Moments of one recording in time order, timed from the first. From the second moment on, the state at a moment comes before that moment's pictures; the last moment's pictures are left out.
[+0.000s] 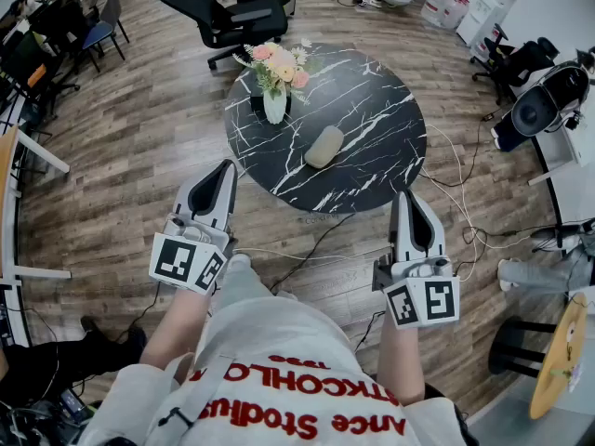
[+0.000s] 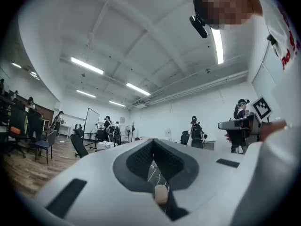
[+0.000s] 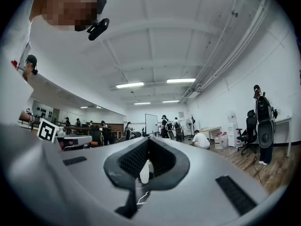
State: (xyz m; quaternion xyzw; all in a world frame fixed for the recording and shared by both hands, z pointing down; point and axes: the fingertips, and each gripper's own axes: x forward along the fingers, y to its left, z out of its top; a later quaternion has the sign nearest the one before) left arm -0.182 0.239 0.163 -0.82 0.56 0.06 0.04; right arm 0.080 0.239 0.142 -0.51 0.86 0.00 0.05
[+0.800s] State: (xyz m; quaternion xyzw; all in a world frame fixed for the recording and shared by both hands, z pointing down) left arm -0.163 0.239 0.162 -0.83 0.55 0.05 0.02; right arm 0.082 0.245 0.145 -0.50 0.86 -0.03 0.08
